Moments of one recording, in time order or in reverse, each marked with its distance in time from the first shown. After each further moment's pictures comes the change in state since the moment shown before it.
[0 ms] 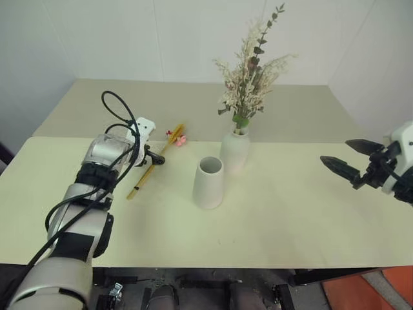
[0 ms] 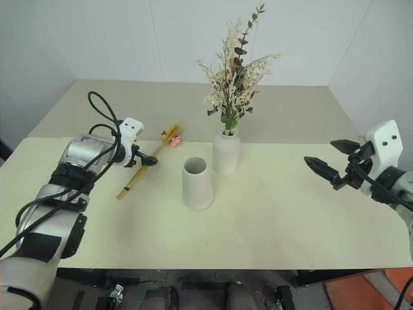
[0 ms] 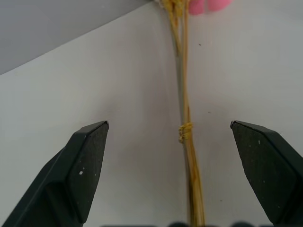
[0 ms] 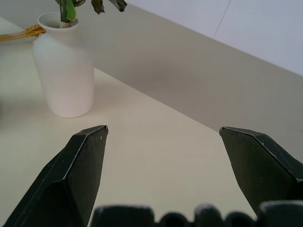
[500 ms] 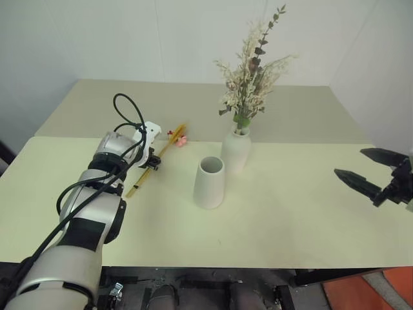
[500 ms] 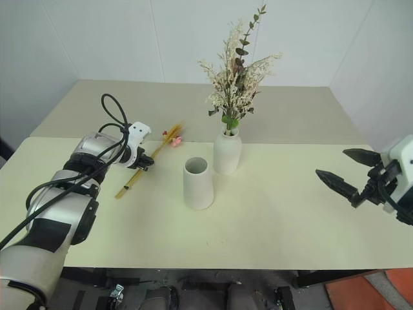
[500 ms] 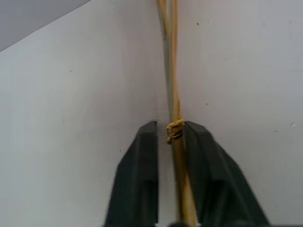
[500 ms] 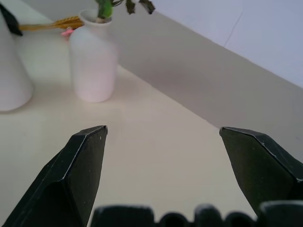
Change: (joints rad) left arm -0.105 -0.055 -0.007 0.285 0.098 -0.155 -0.037; right arm 0.211 0.002 -0.188 -0.084 0.009 -0.107 0.197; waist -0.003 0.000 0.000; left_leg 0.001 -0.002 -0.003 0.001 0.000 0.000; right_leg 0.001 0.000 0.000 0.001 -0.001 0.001
